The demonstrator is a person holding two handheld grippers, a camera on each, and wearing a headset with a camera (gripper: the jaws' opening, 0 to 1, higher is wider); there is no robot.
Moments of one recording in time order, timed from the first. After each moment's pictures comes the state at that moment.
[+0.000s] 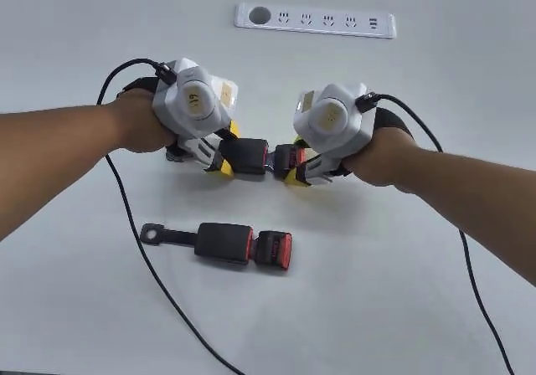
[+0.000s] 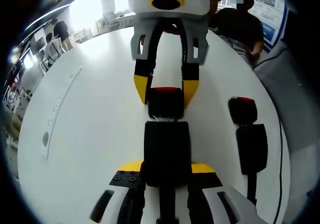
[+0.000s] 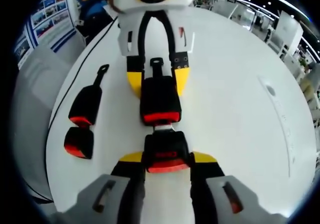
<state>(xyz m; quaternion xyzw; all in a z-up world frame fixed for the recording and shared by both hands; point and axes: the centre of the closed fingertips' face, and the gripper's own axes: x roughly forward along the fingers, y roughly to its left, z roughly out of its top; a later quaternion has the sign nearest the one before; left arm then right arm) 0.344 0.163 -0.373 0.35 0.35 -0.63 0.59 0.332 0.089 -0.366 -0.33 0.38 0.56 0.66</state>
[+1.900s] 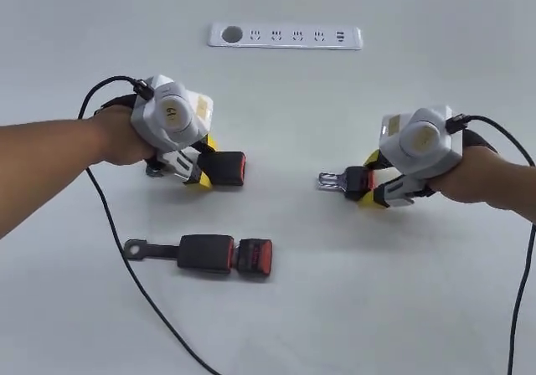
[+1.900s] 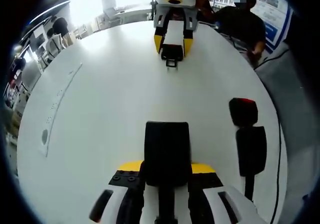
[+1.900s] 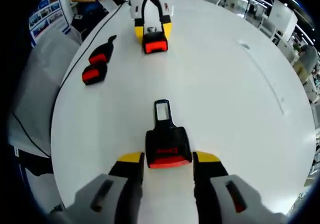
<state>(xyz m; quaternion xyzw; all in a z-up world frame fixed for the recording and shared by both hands) 0.331 0.159 -0.360 0.36 0.37 -0.62 0.59 0.308 -0.053 -0.368 -0.33 0.43 0.53 0.66</state>
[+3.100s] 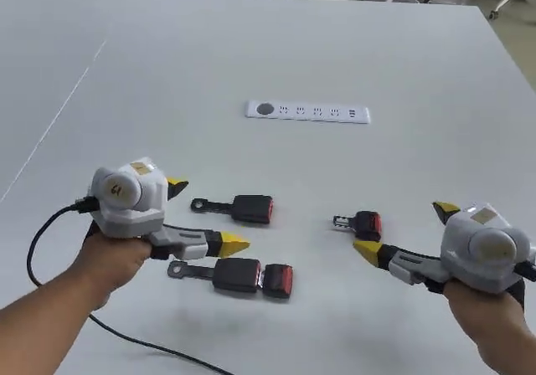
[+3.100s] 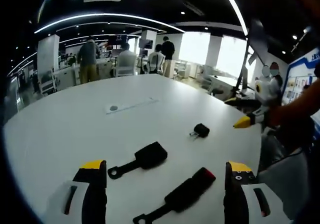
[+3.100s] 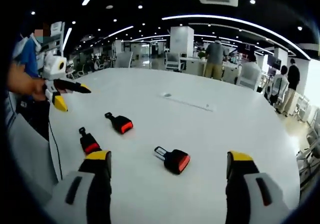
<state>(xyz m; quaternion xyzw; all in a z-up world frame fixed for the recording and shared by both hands) 0.242 0.211 -0.237 0.02 0.28 -0.36 0.89 0.252 -0.059 -0.254 -0.08 0.24 0.25 0.93</state>
